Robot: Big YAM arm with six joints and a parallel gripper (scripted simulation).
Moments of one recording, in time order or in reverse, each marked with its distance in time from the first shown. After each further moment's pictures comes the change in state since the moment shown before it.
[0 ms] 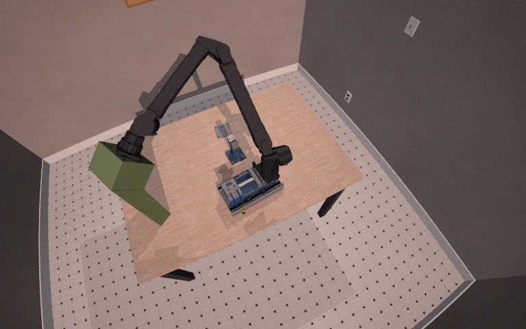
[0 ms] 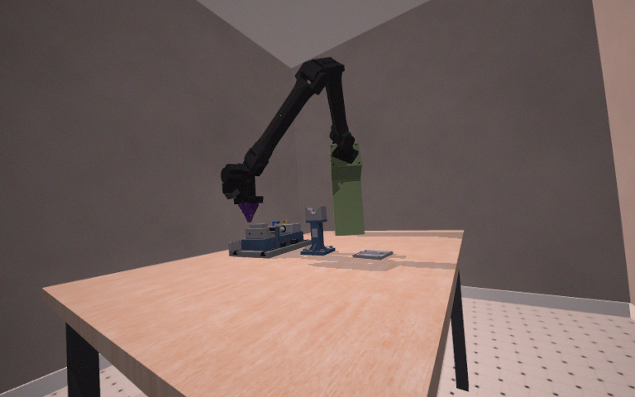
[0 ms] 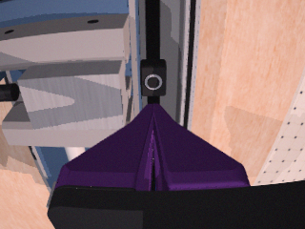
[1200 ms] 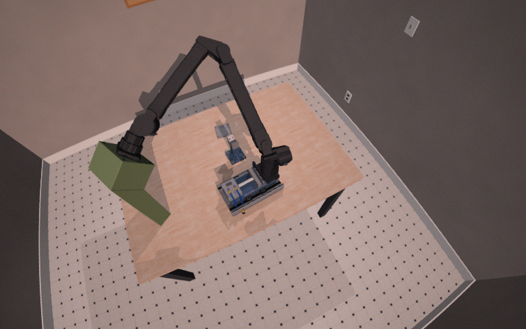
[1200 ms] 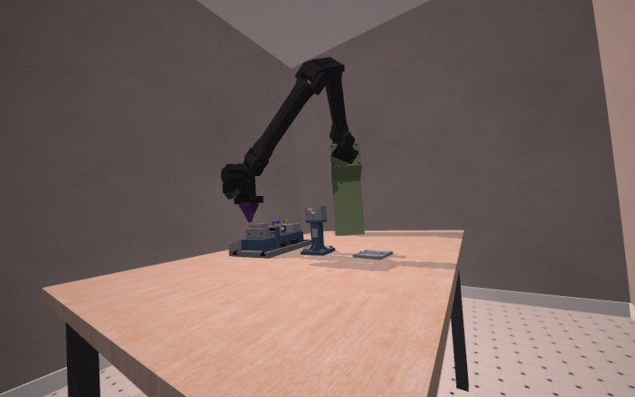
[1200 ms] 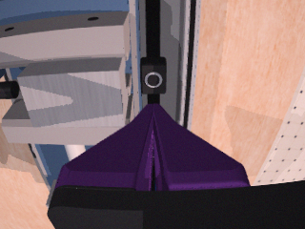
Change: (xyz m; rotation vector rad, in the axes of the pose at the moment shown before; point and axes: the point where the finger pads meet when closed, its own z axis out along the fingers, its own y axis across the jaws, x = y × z) arm 0.001 0.000 -0.001 -0.001 0.003 -0.001
